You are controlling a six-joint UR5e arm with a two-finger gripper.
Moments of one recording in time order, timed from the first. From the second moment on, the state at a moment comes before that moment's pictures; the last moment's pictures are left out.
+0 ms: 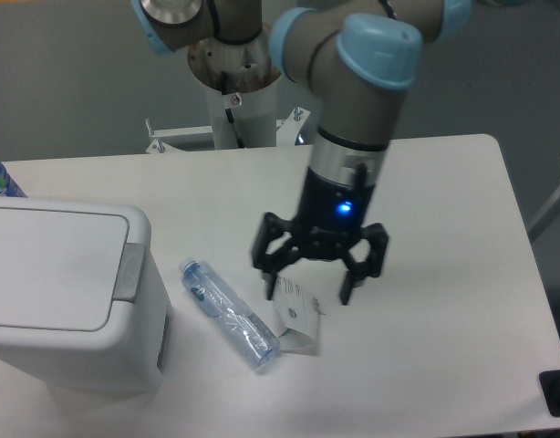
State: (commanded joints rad) arm 2.40 -1.83 -1.42 -1.03 1.10 0.25
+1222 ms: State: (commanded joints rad) arm 2.31 -1.80 -1.47 -1.03 1.10 0.19
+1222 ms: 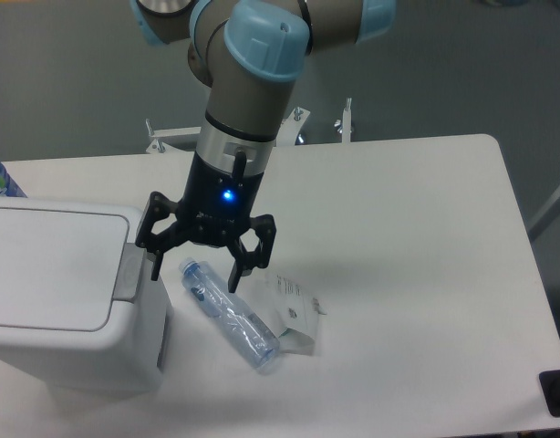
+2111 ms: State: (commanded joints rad) arm 2.31 -1.78 -1.47 -1.03 1.10 0.17
